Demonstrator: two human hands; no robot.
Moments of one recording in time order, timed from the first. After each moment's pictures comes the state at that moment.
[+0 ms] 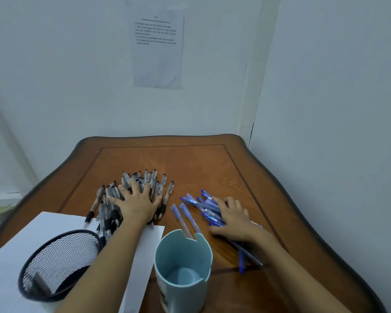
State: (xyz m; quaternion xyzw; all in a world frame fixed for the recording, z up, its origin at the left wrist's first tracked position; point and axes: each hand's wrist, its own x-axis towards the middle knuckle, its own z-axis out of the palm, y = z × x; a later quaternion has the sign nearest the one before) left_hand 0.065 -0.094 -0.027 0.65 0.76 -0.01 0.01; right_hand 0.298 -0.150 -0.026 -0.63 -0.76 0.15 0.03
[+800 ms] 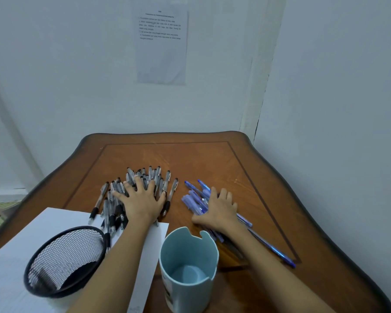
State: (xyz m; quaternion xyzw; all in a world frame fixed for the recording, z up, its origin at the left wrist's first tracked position) left_hand 0.064 -0.095 -0.037 0.66 0.75 0.02 -0.05; right_hand 0.246 -0.136 -0.023 -0.71 -0.68 0.13 0.08
